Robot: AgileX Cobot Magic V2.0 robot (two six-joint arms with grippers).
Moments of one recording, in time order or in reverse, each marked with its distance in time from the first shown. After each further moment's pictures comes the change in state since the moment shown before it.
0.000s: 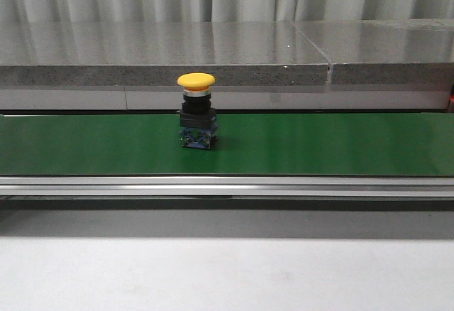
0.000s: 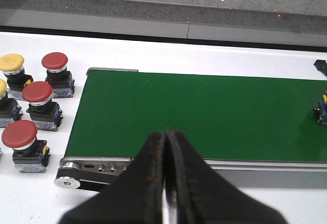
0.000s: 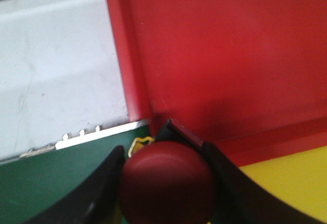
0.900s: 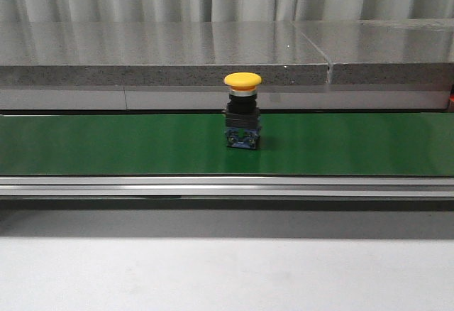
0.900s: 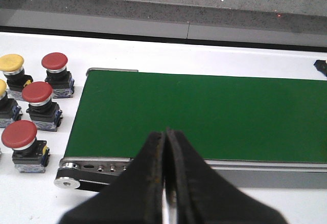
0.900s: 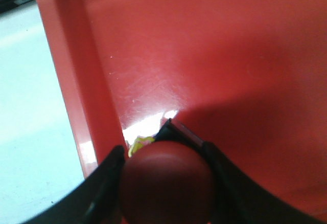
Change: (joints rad) left arm 0.000 0.000 0.000 0.000 0.000 0.000; right arm -0.095 0.297 -0.093 0.202 -0.139 -0.135
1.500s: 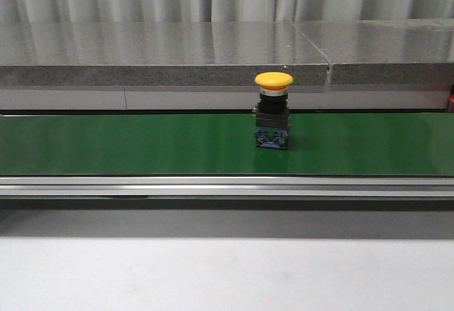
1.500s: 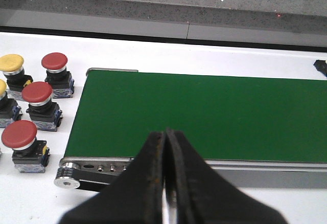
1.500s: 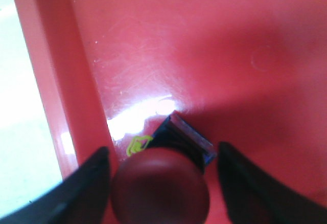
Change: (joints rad) left arm 0.000 0.000 0.000 0.000 0.000 0.000; right arm -0.002 0.047 -0.004 -0.008 0.003 -0.030
